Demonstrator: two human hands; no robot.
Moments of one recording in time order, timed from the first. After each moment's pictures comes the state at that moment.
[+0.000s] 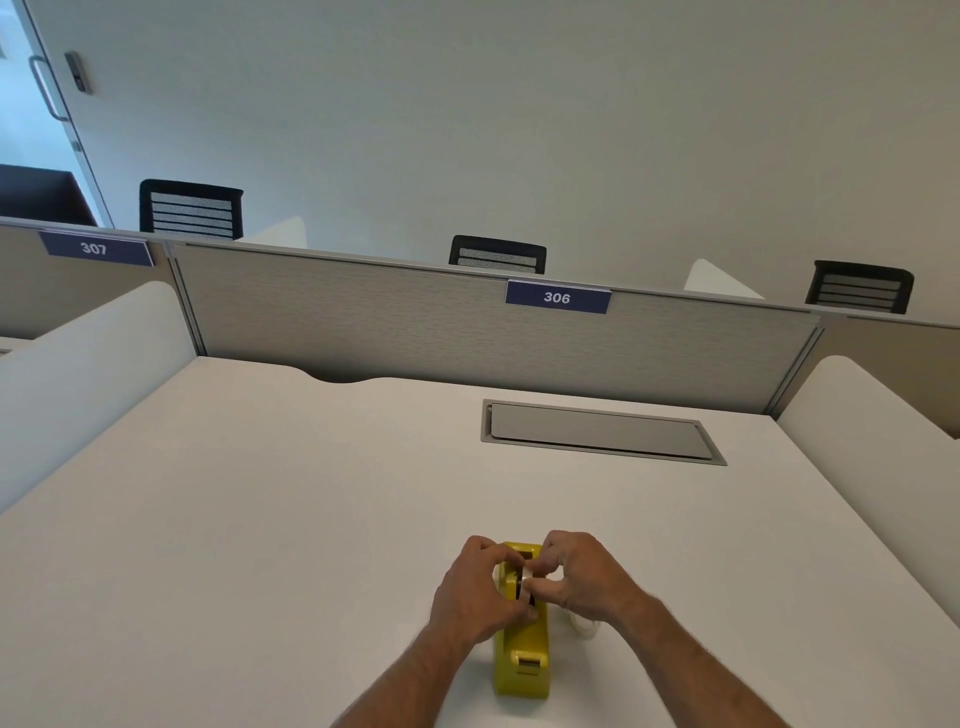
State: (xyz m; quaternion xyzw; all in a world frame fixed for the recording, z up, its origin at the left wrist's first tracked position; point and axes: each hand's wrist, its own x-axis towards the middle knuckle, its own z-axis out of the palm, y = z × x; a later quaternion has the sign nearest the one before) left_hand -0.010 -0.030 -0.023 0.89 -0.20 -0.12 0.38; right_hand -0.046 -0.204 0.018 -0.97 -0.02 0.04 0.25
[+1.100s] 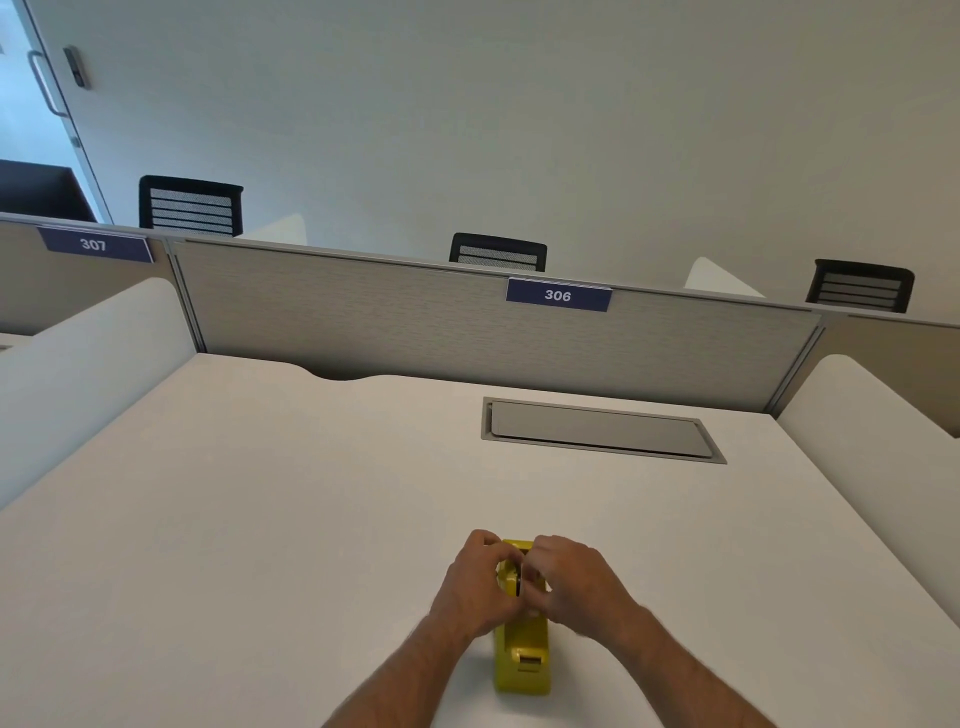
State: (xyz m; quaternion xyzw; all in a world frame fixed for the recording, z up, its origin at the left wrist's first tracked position) left_hand -0.006 -0.030 -0.021 0.89 -0.23 -0.12 0.39; right_hand -0.055 -0.187 0.018 -0.99 -0.11 -0.04 0.09
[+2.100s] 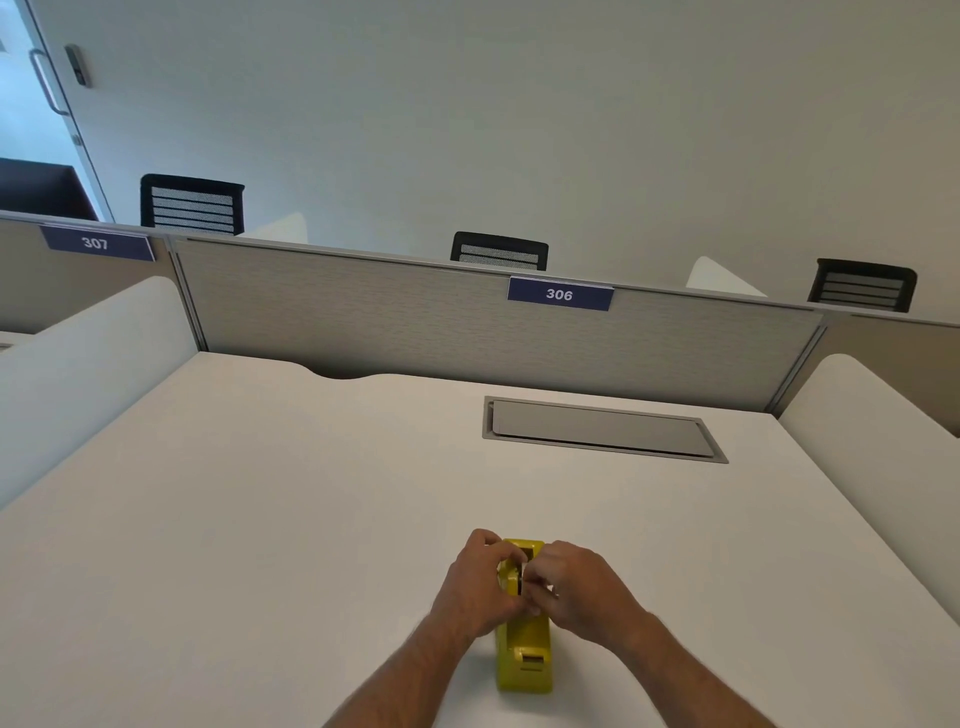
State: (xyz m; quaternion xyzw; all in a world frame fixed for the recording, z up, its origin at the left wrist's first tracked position) left_hand -0.003 -0.031 -0.027 0.89 -0.23 -0.12 0.39; right_hand -0.061 -0.193 0.010 -0.98 -0.13 -0.05 0.13
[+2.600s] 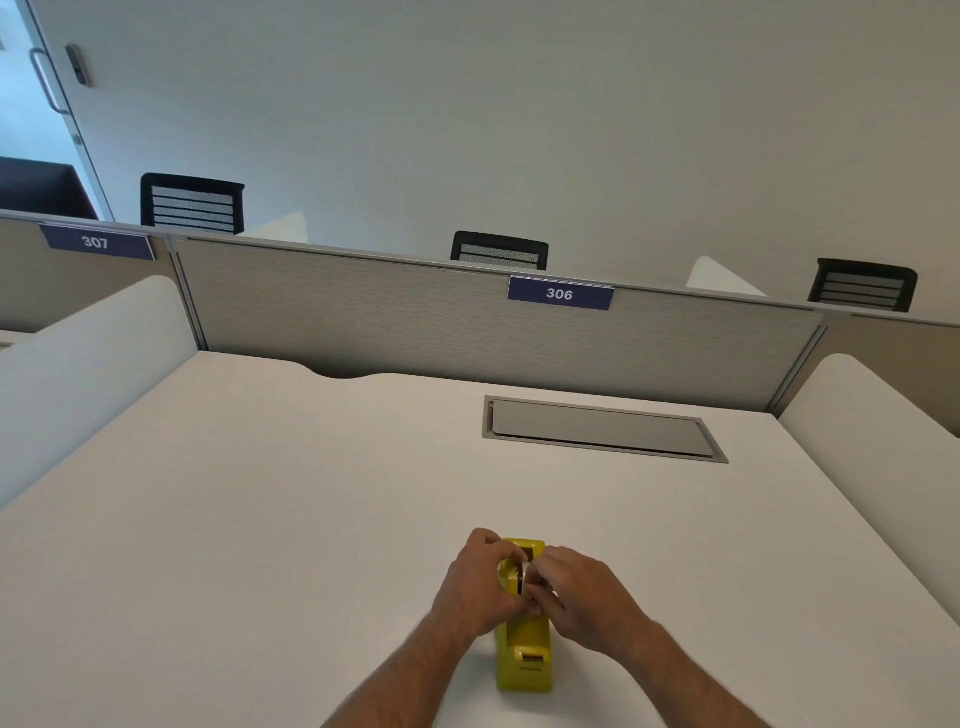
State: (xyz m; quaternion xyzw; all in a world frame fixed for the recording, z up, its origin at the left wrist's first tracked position) left_hand -0.004 -0.032 -0.025 0.89 -0.22 -0.12 0.37; right_hand -0.069 -0.196 0.004 -0.98 -0.14 -0.05 0.13
